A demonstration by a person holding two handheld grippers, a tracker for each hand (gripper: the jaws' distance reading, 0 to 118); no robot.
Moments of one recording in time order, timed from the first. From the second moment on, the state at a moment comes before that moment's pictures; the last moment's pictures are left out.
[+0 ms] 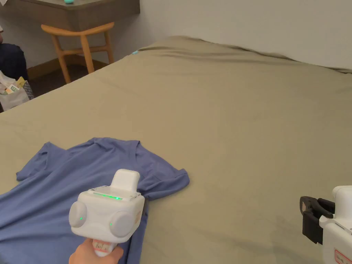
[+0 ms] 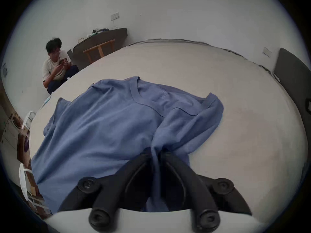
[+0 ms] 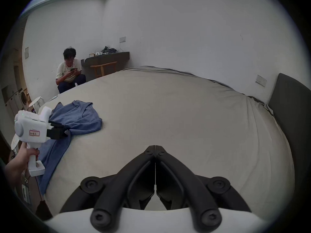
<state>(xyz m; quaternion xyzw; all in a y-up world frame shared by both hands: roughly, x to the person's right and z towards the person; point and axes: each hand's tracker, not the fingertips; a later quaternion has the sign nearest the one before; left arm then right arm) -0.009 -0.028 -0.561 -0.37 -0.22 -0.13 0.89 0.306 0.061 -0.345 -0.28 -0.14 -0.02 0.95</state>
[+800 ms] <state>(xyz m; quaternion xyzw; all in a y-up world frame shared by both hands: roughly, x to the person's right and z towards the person) 0.304 0.062 -0.324 -0.28 -0.56 -0.20 0.75 0.439 0.120 0.024 -0.21 -0.47 -0.06 0.85</state>
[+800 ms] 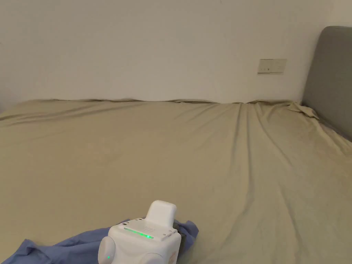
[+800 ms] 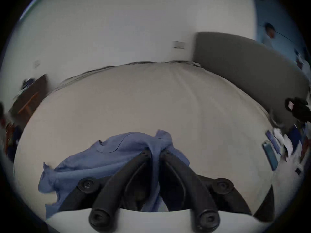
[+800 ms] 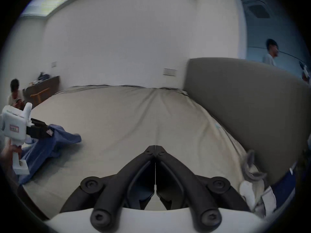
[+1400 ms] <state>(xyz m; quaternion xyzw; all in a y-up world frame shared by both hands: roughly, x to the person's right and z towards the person) 0.420 0.008 -0.180 -0.36 -0.67 -0.20 0.62 0.466 0.096 0.126 -0.21 -0.56 -0.11 0.79</state>
